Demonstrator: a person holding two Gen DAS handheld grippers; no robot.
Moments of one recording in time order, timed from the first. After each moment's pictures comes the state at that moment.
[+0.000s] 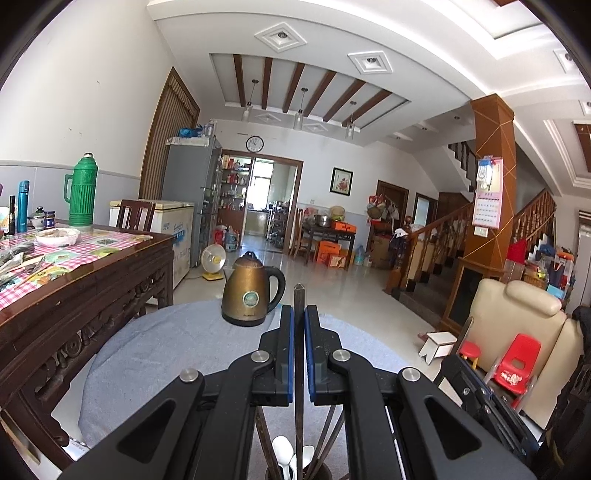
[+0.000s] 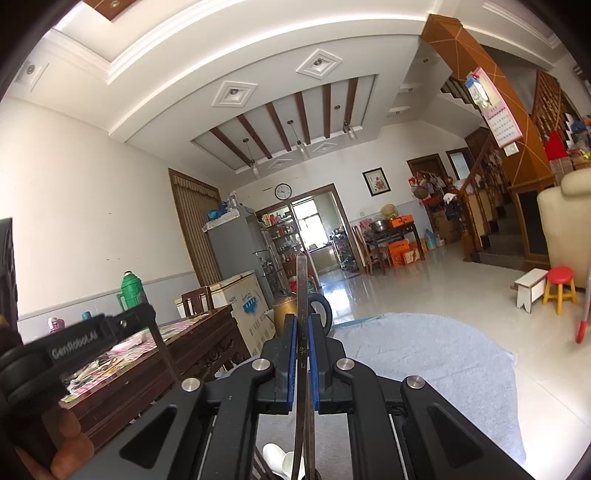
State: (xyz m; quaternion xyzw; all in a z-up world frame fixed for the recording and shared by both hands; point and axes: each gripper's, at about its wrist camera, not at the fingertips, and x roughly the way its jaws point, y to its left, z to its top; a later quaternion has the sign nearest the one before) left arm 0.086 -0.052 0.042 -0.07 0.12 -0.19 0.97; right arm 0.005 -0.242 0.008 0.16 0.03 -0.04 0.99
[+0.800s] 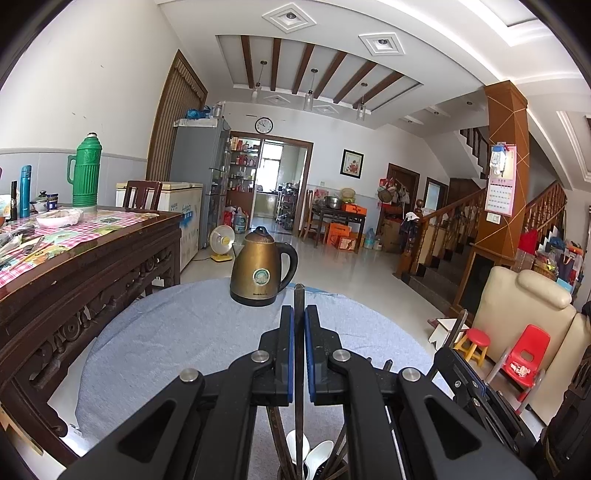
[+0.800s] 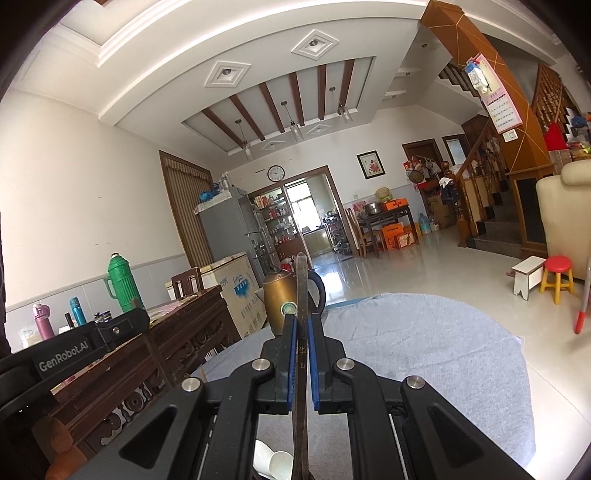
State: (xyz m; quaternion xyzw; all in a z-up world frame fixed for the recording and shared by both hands) left arm 0.116 -0.054 0.014 -0.06 0.16 -0.17 0.97; right arm 0.049 -0.242 -0.021 0.16 0.07 -0.05 0.98
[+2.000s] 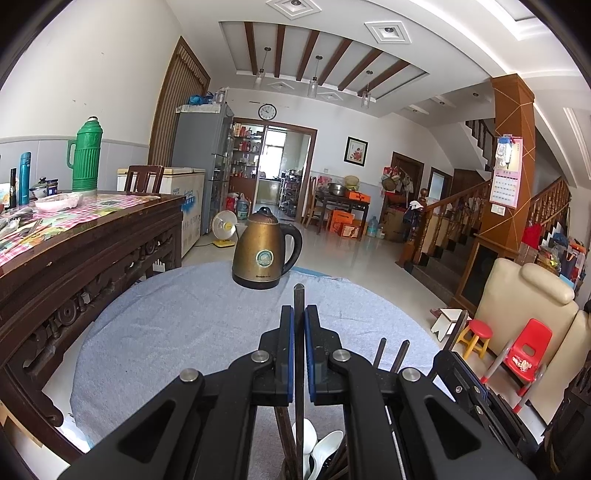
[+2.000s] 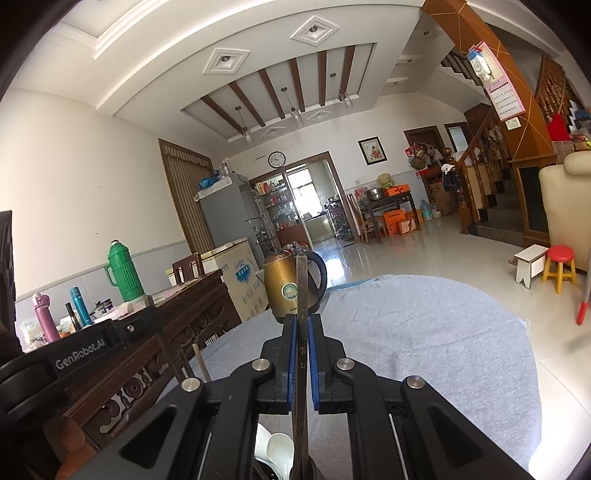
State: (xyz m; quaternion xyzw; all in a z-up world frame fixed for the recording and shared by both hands) left arm 0.126 -0.058 -0.005 -0.06 0.18 -0.17 0.97; right arm 0.065 -0.238 -0.039 0.16 0.09 -0.05 0.98
